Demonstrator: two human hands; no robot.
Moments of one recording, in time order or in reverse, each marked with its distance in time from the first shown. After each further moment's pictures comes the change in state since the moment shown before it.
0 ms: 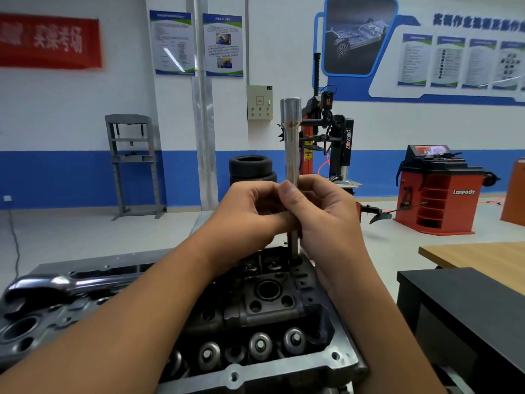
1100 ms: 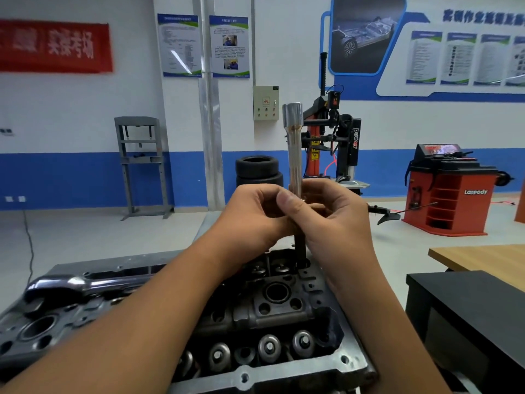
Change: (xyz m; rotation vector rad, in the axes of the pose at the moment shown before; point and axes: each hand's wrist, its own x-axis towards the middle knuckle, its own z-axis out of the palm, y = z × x) left_hand 0.002 -0.006 -0.005 0.043 0.020 0.020; right_hand -0.002 0.000 -0.001 -0.078 0.056 -0.011
